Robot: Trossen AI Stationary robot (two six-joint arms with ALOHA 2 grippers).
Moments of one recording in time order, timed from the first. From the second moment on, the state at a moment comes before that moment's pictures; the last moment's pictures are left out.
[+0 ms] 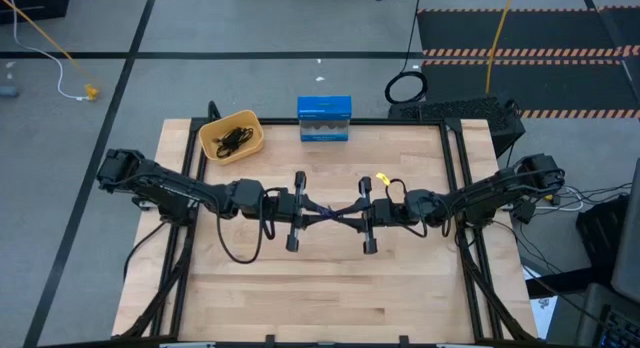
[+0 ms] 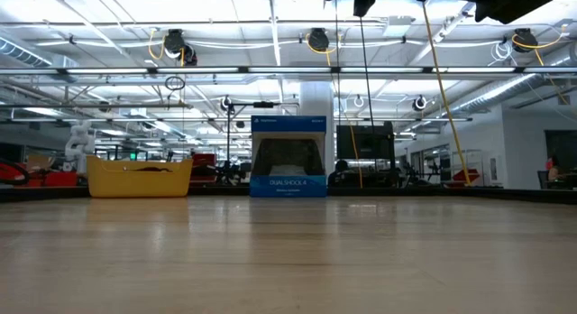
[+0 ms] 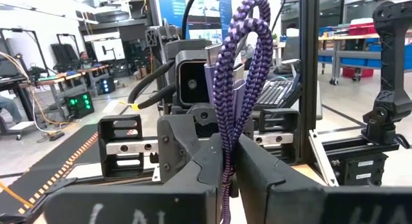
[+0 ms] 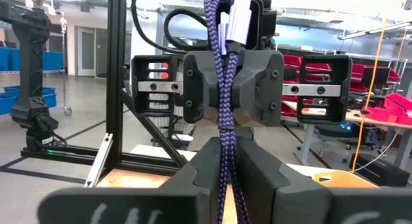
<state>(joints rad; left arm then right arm) -0.19 1.46 0.89 0.66 -0.05 0.13 0.20 1.41 0.64 0.94 0.13 -0.09</state>
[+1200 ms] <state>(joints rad) -0.26 0.86 0.92 -0.06 -0.12 0.00 0.23 0.96 0.64 0.20 0.13 0.07</state>
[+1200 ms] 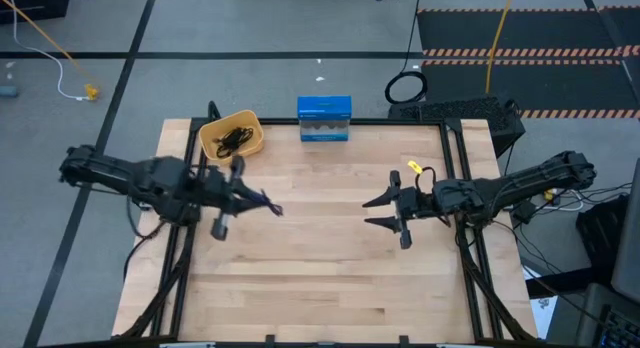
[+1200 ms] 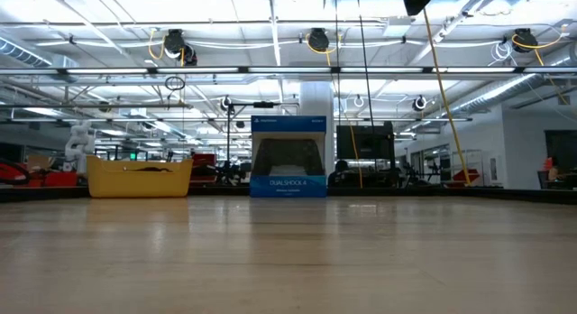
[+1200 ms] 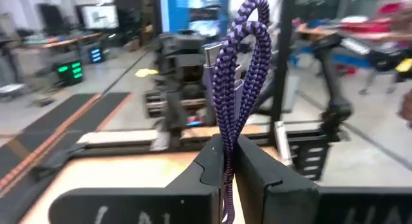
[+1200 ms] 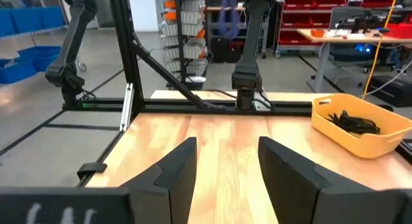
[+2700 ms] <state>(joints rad) -0.15 1.28 1.47 -1.57 -0.16 -0.30 0.23 0.96 0.64 0.18 0.13 0.04</state>
